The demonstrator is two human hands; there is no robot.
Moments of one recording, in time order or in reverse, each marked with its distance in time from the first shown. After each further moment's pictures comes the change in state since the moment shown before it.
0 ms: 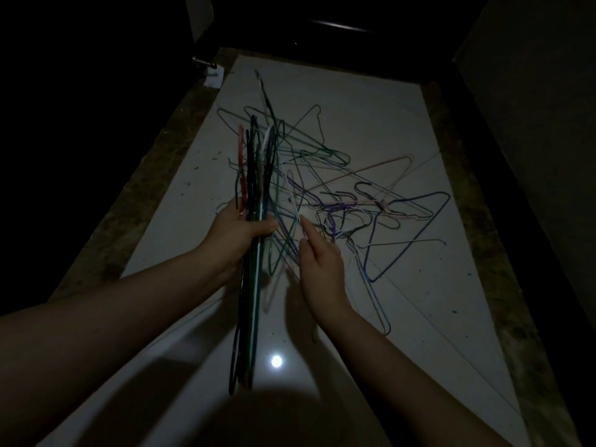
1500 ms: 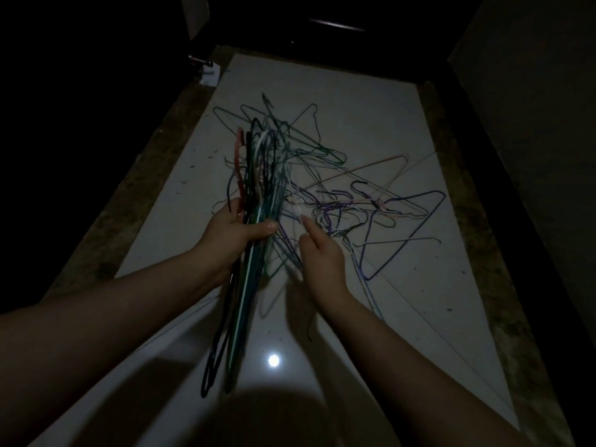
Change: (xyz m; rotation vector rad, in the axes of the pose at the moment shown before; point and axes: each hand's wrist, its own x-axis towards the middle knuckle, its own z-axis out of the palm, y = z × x) left_hand -0.001 -0.006 -0.002 -0.031 -0.056 0.028; right_hand 0.004 -0.012 -0.009 0.092 0.035 0.080
